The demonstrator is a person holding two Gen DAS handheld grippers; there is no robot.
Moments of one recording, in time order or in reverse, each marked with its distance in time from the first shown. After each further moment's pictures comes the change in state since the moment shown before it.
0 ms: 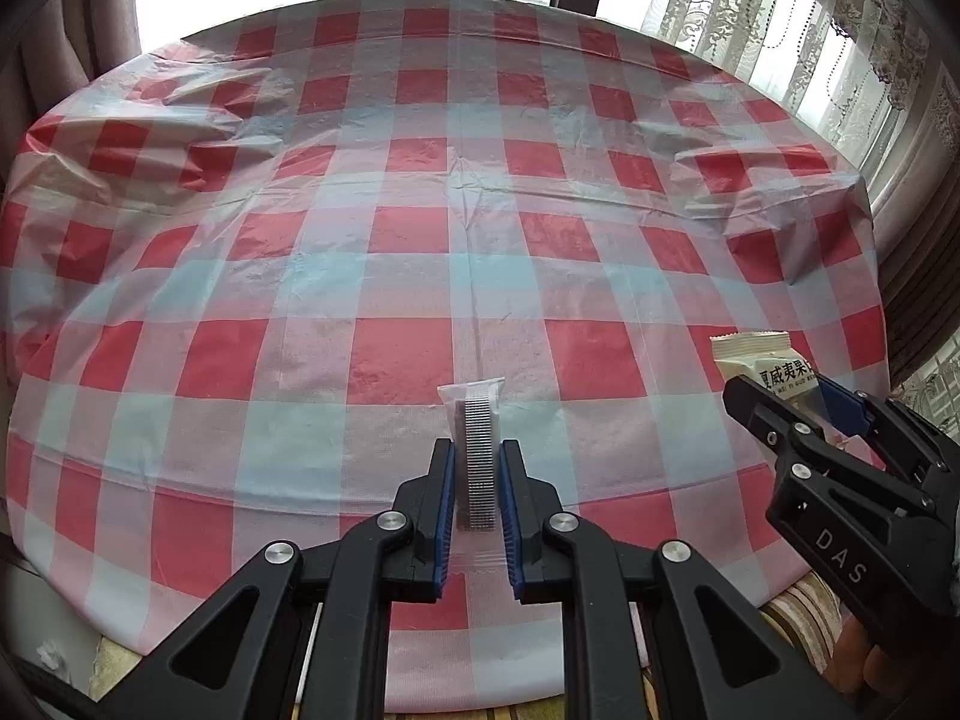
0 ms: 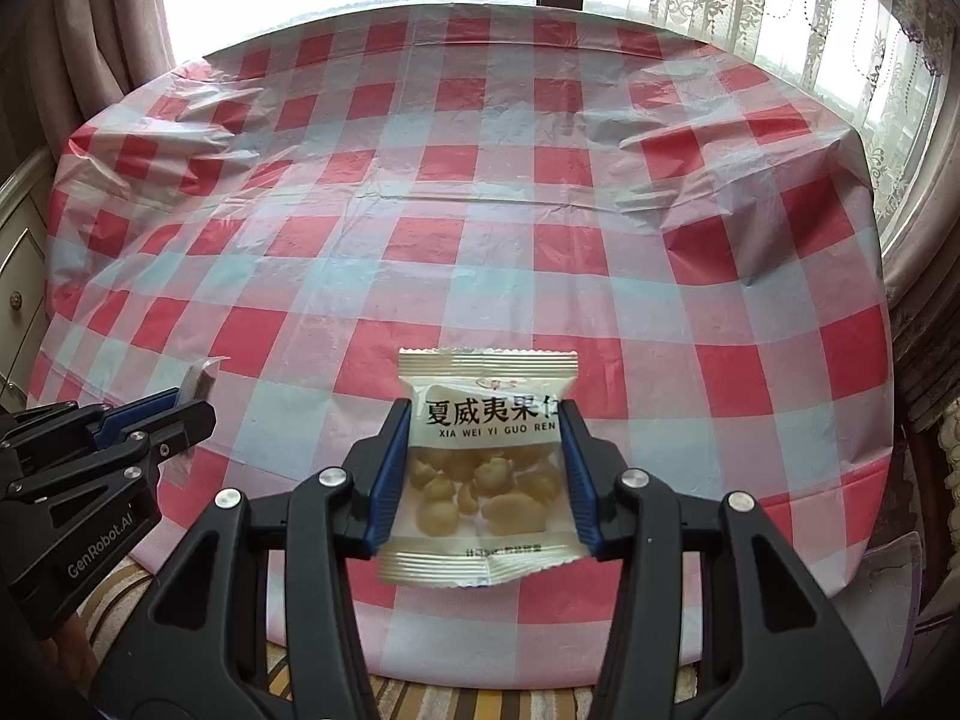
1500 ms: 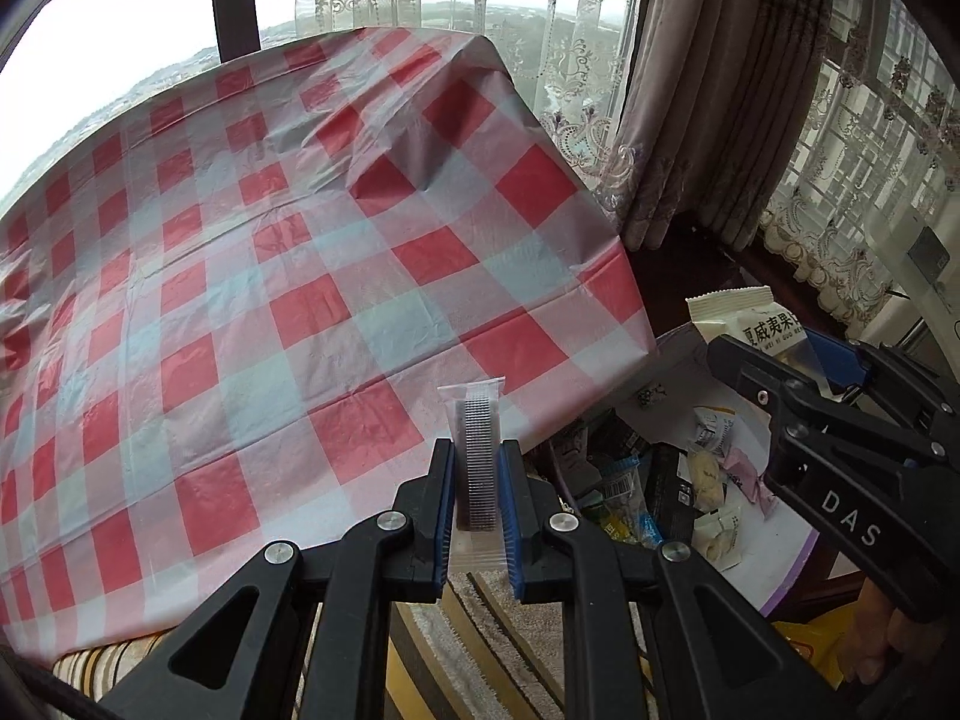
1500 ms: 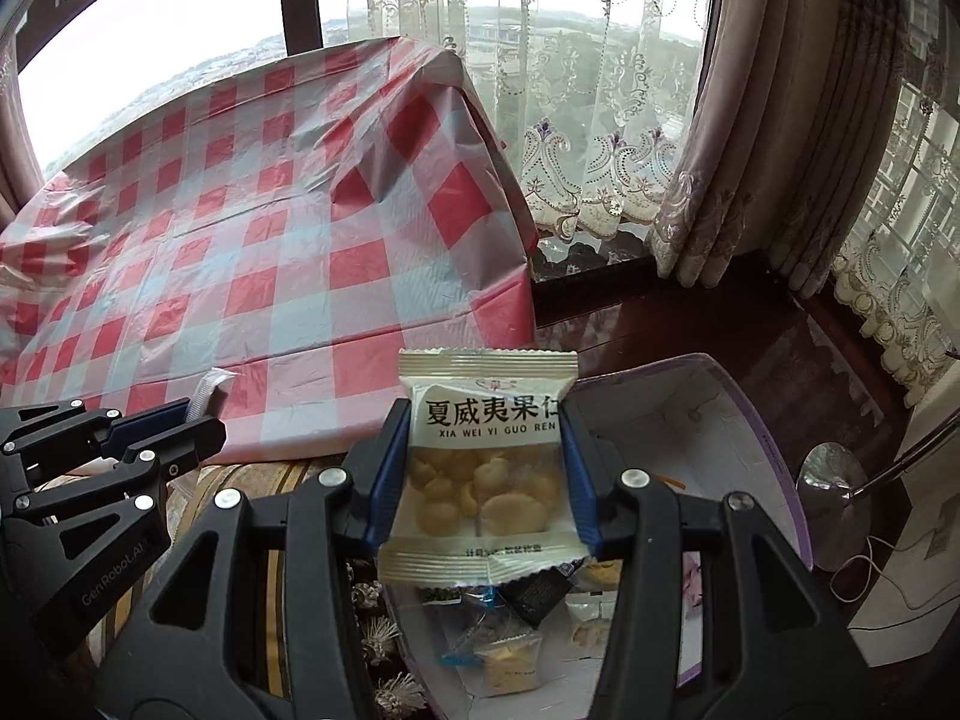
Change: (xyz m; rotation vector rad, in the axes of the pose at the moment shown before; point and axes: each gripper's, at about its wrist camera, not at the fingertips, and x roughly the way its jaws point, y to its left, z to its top) left arm -0.055 -0.223 -0.070 0.456 0.014 -0.234; right arm -0.138 -0.181 -0.118 0.305 -0.024 -0.264
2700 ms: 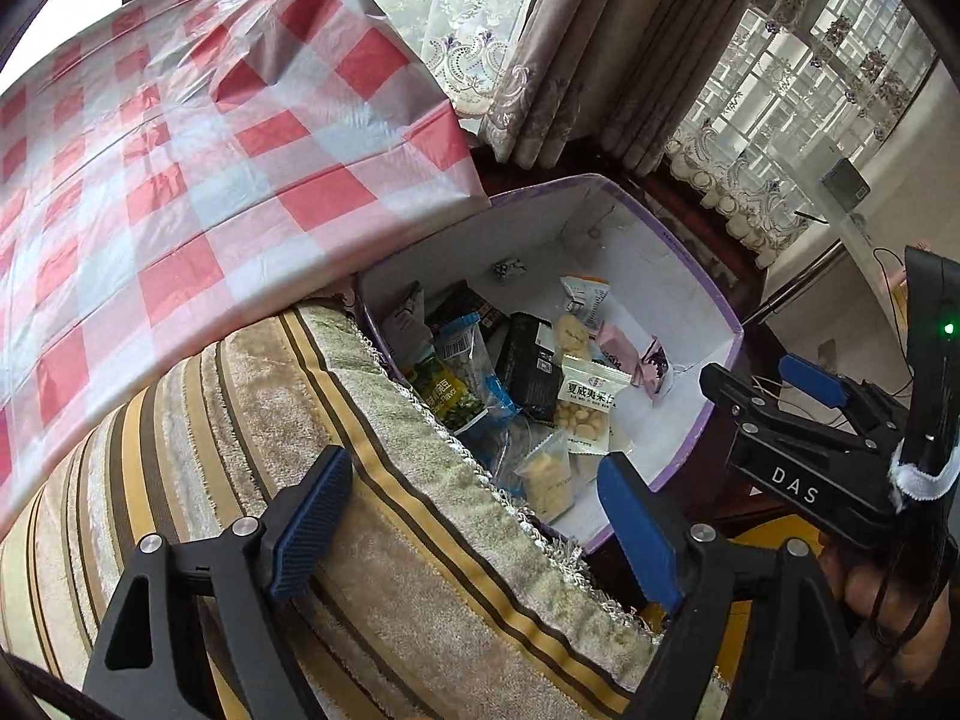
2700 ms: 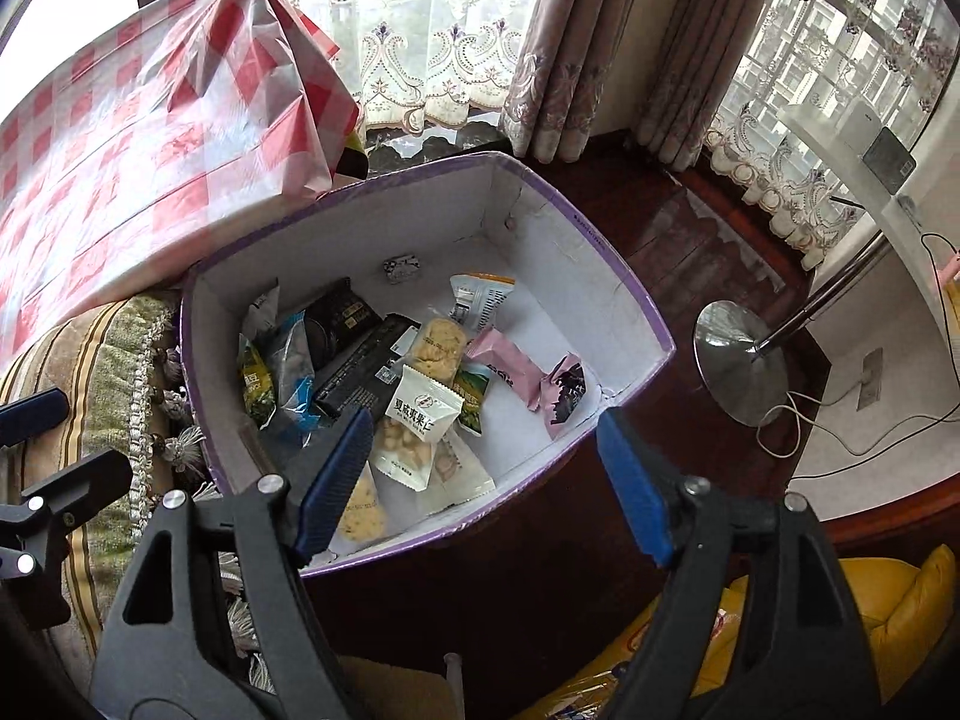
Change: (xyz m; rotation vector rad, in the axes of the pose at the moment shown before) left arm 0.001 -0.066 -0.069 0.051 0.164 -0.222; right arm -0.031 -0.078 -0.101 0.160 0.204 -0.265
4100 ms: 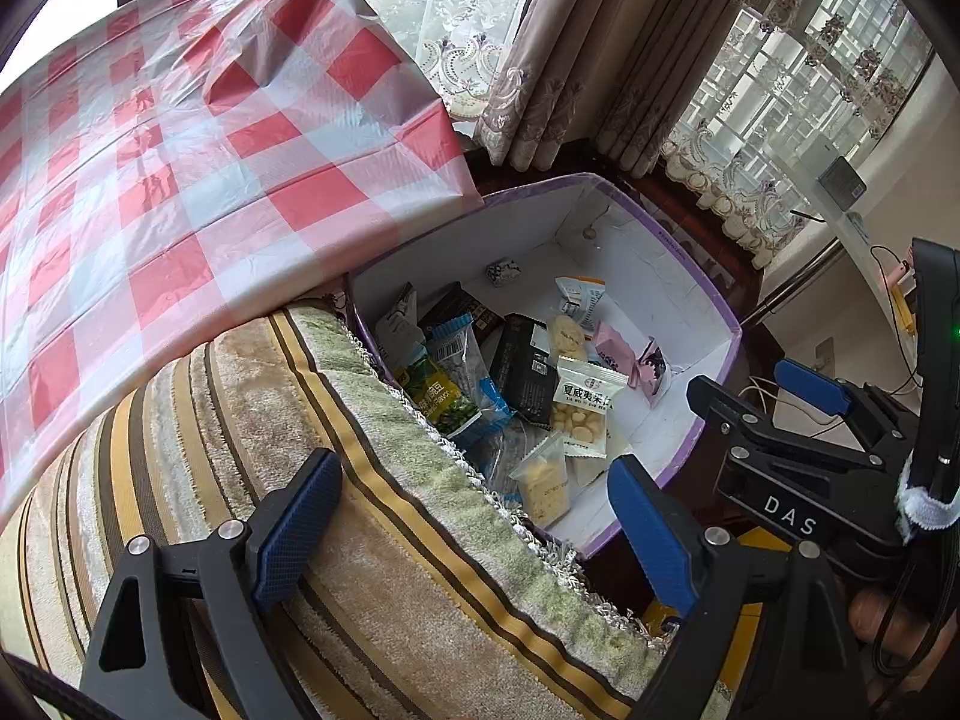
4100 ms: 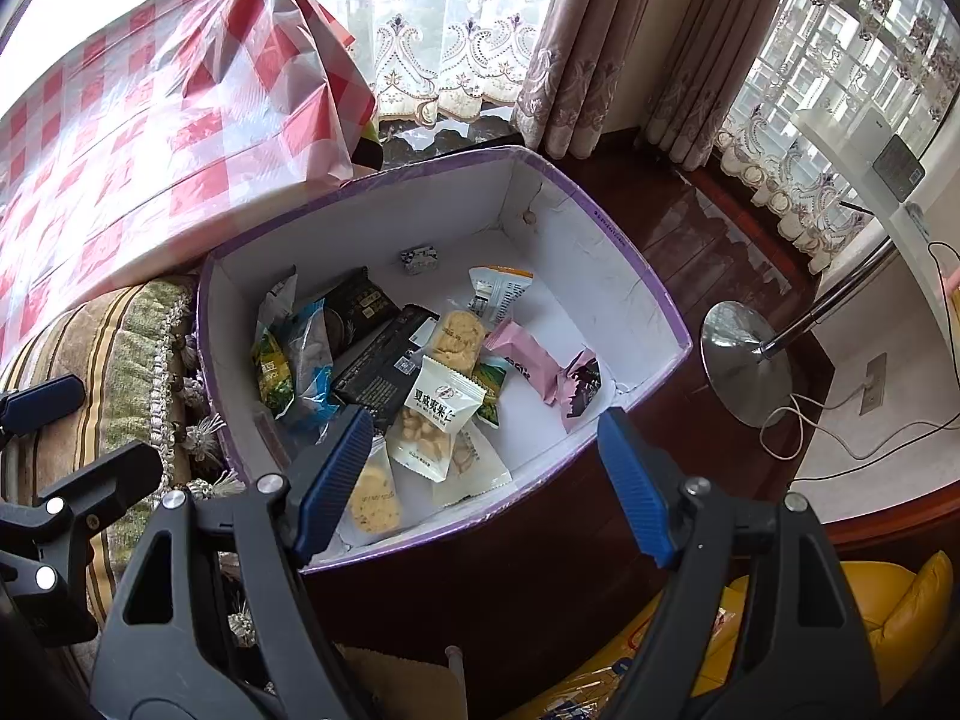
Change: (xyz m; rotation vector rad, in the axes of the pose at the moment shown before) left arm 0.004 -0.001 -0.001 -0.004 -0.012 -0.016; right arm 0.000 0.011 -0.001 -0.029 0.017 0.014
